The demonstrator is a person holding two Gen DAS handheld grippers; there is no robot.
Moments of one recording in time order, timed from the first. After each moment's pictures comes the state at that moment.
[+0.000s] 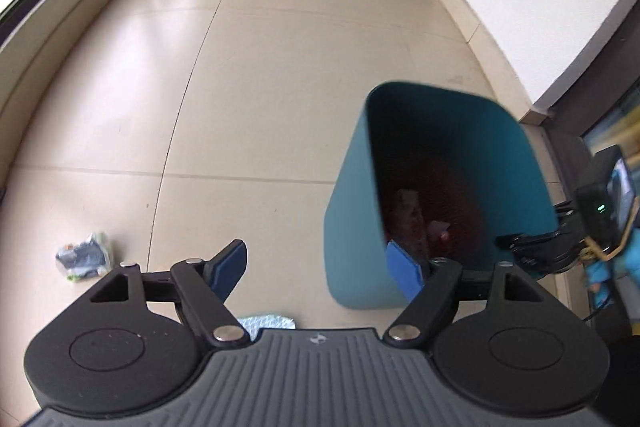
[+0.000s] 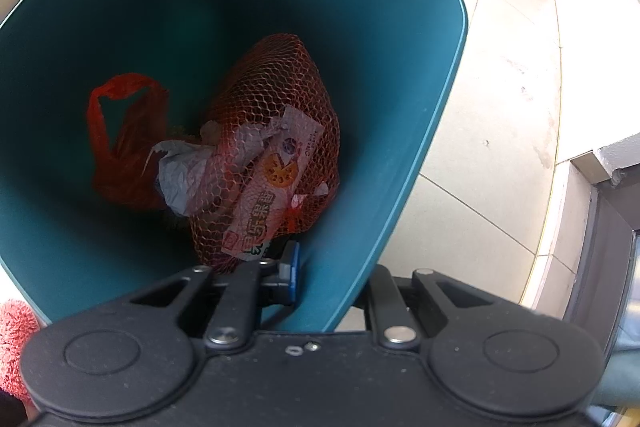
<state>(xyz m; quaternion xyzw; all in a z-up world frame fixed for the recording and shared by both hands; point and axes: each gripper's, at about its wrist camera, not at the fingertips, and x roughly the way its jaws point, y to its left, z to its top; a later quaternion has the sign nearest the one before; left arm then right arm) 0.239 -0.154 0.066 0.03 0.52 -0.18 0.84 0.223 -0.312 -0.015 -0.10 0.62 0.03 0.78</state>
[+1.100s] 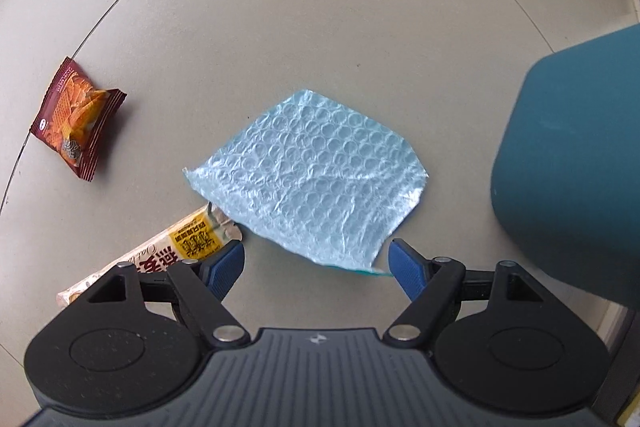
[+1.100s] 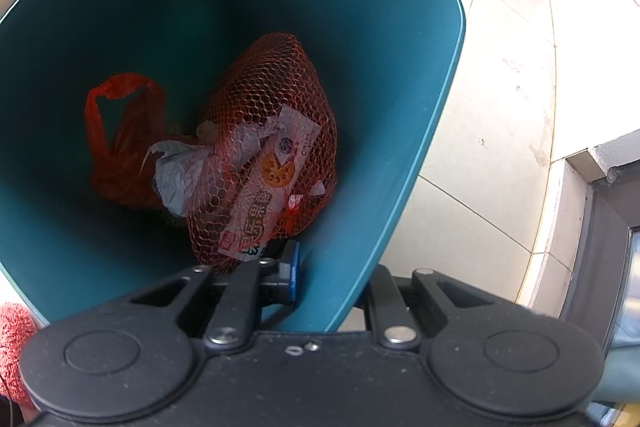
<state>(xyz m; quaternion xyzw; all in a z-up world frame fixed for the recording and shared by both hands) 0.206 -0.066 -0.228 -0.19 0.69 0.02 0.70 0.220 -0.310 -0.019 -0.11 0.62 0.02 0.78</state>
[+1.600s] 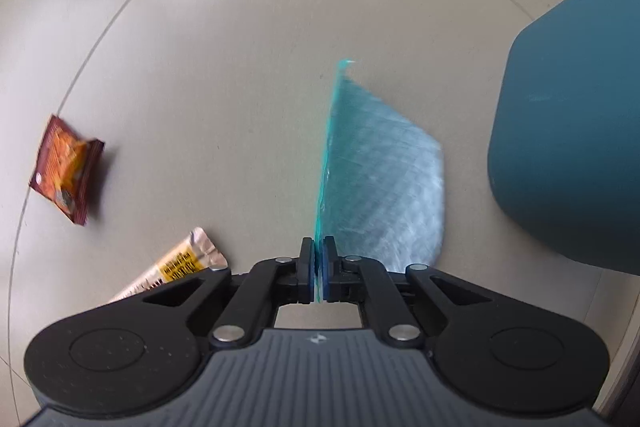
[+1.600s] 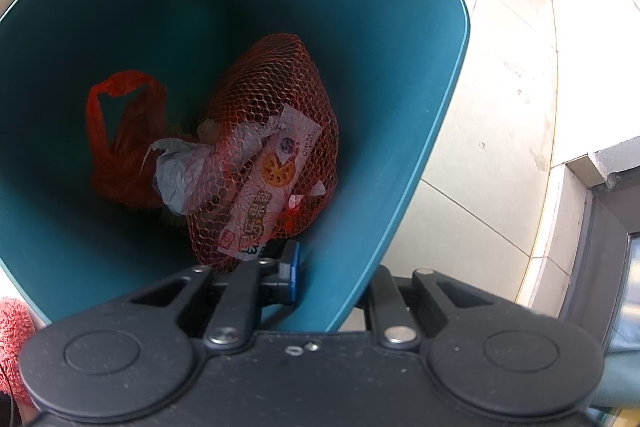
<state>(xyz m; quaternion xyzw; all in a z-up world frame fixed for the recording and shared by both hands) 0.206 -0.093 -0.217 -0.11 0.67 0.00 0.73 0.221 -0.307 -0.020 -0.11 0.62 0.02 0.78</state>
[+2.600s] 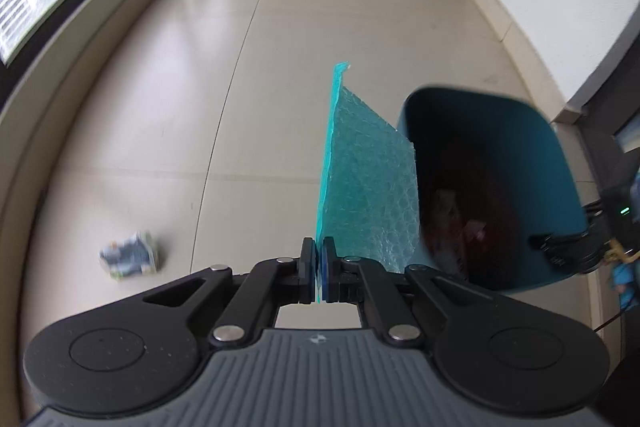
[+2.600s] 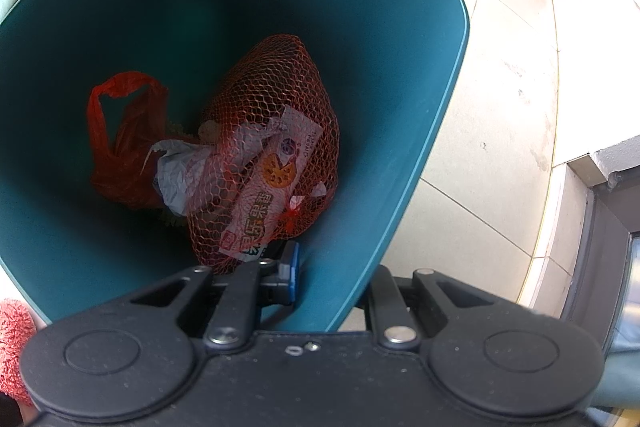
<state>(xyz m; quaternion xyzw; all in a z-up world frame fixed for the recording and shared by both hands) 0.228 -0.144 0.117 0.07 0.50 -0.14 0.85 0.221 -0.307 -0.019 -0.11 0.62 0.02 0.78</state>
